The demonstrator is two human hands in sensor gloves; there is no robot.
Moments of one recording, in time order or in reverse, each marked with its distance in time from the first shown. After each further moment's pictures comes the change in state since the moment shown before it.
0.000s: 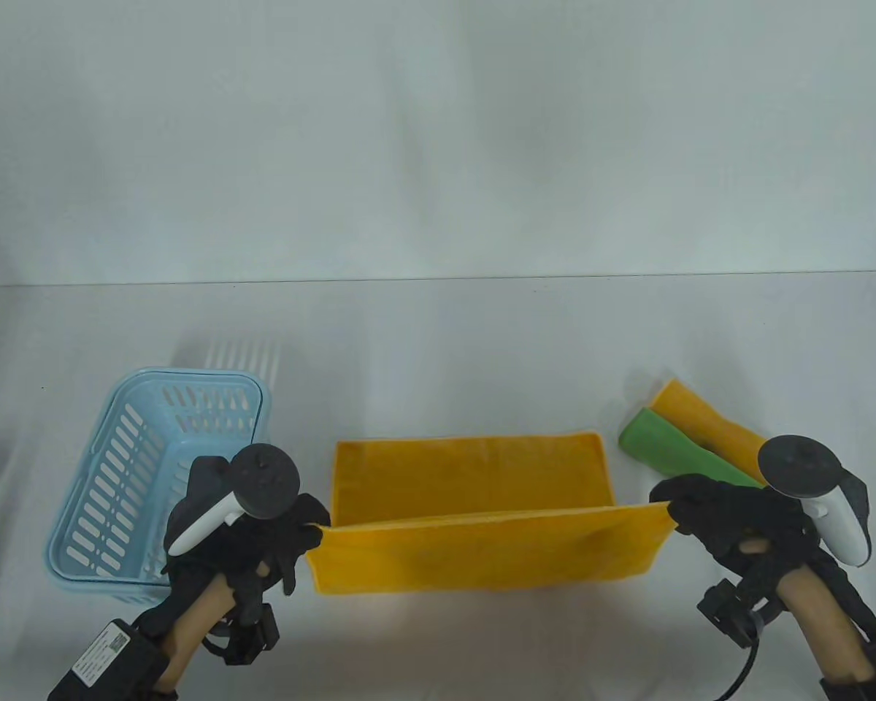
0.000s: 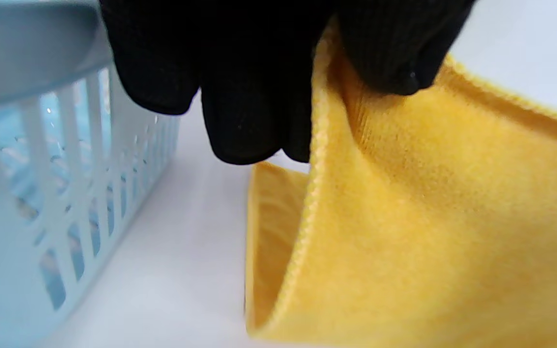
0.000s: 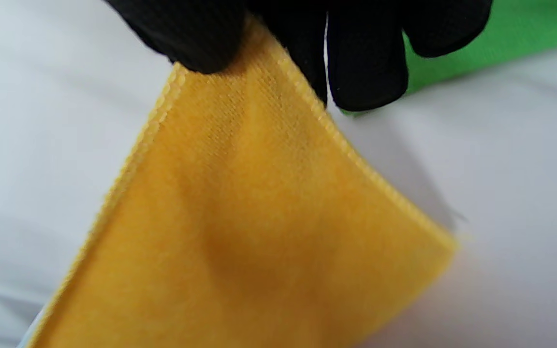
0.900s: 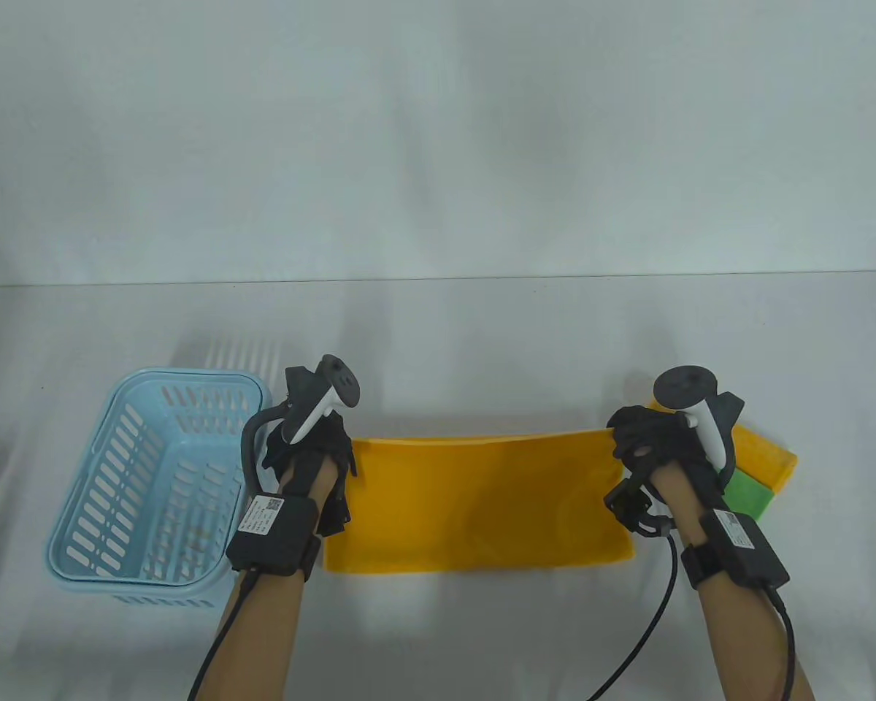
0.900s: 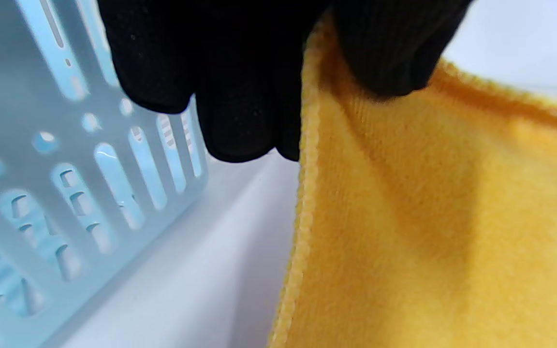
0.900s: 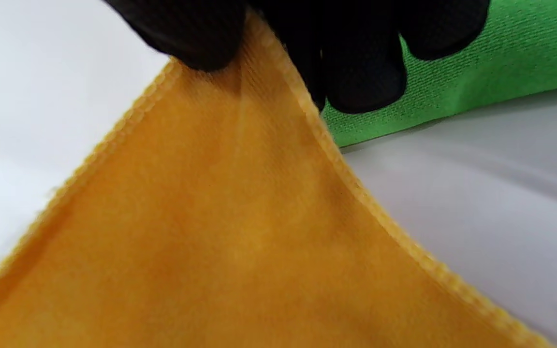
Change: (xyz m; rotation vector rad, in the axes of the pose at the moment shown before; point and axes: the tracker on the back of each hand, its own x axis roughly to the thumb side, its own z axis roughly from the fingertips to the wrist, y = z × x) left_hand 0.014 -0.010 -0.149 0.048 0.481 -0.136; right_hand 0.012 0.040 -0.134 -0.204 0.310 0.199
